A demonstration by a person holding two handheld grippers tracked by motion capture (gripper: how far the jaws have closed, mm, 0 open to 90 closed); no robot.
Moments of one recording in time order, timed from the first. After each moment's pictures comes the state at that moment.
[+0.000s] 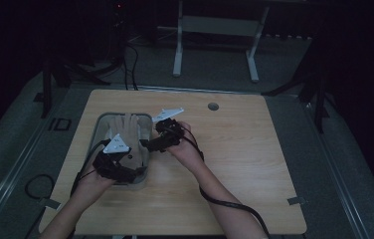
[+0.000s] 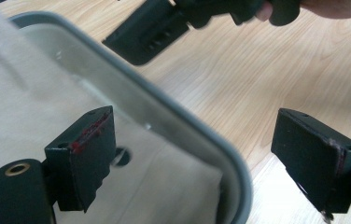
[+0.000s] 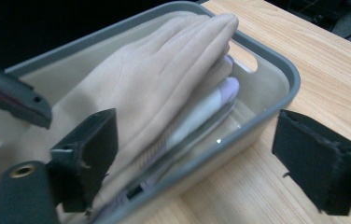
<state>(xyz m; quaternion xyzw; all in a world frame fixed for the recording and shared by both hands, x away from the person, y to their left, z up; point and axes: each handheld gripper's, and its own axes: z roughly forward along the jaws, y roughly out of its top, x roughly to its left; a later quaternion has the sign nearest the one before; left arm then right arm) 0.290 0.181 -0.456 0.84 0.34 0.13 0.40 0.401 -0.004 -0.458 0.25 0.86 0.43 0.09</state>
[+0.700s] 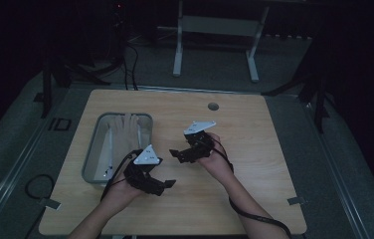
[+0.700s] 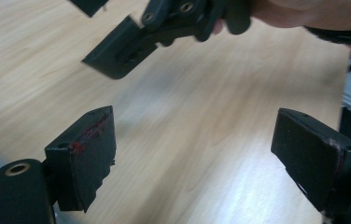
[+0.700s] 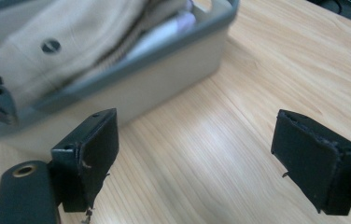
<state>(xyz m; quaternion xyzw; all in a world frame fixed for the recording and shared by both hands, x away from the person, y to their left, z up) 0.279 0.112 -0.468 0.86 0.28 0.08 0.43 0.384 -0.093 -0.478 0.26 0.86 0.41 0.11</state>
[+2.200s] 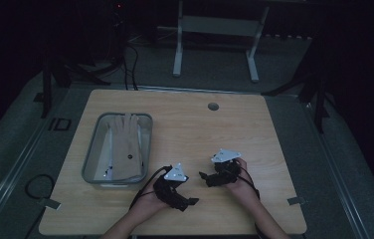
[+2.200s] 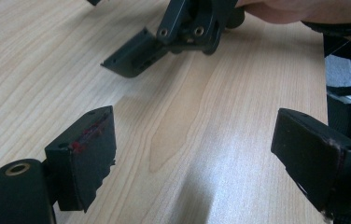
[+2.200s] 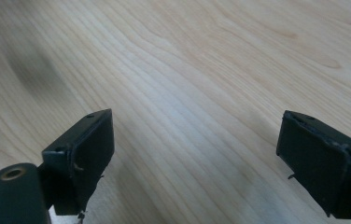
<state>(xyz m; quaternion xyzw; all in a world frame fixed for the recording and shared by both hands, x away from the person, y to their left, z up) 0.280 0.044 -0.539 0.87 0.22 0.01 0.44 0.344 -0.183 -0.552 0.29 0.87 0.36 0.17</state>
